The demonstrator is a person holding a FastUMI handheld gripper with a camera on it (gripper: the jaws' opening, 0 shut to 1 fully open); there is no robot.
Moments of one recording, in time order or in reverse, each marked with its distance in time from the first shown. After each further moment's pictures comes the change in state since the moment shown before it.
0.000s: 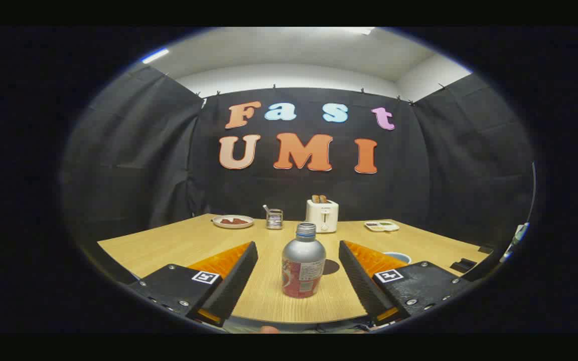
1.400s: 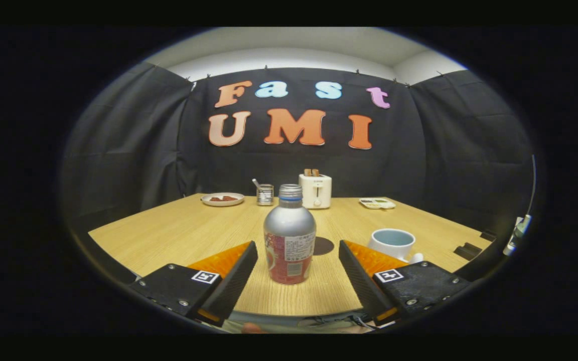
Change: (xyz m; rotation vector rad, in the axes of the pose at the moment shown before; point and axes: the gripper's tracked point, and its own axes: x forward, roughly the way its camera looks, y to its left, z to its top) arm 0.014 -0.016 -0.067 0.023 0.185 -0.037
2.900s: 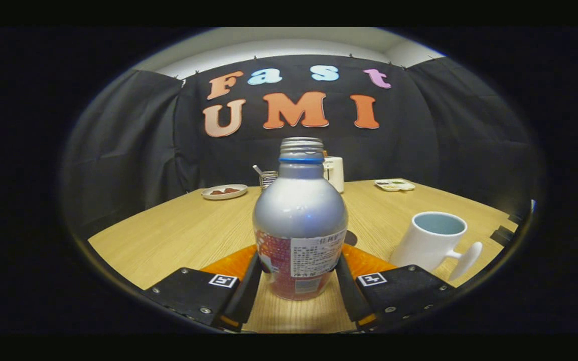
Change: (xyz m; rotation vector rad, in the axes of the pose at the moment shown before) arm 0.055 0.014 -0.025 0.116 0.074 0.064
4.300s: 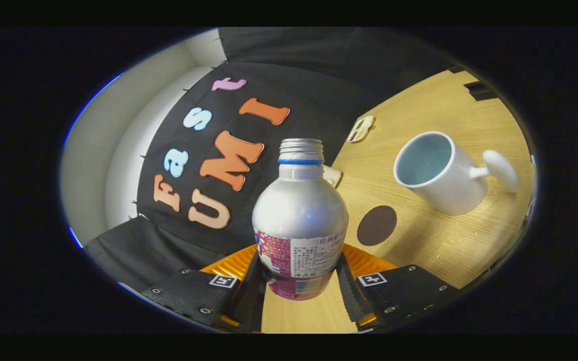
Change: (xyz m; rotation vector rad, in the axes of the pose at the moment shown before) arm -0.005 -0.007 0.057 1.087 -0.041 0.102
